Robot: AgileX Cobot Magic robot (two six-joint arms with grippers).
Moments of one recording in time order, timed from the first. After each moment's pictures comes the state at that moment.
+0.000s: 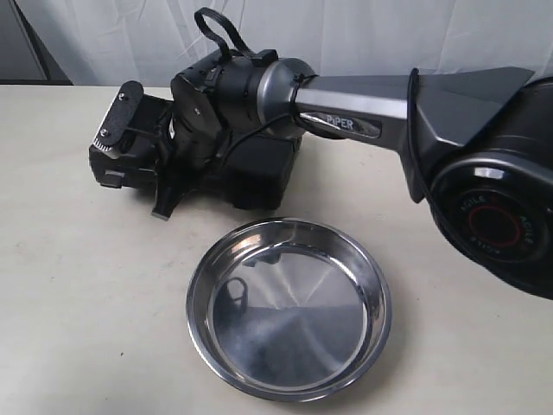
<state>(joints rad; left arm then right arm) -0.01 0.10 0.00 0.00 0.21 0.12 0.83 2.30 -1.88 -0.07 0.65 -0.51</state>
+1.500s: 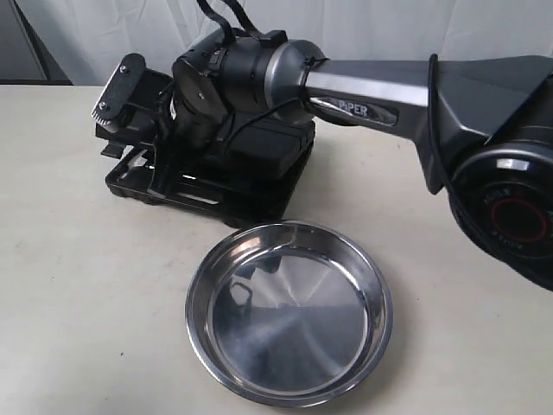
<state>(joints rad) -0.01 0.10 0.00 0.00 0.21 0.12 0.82 2.26 -1.88 -0.16 0.62 -0.41</state>
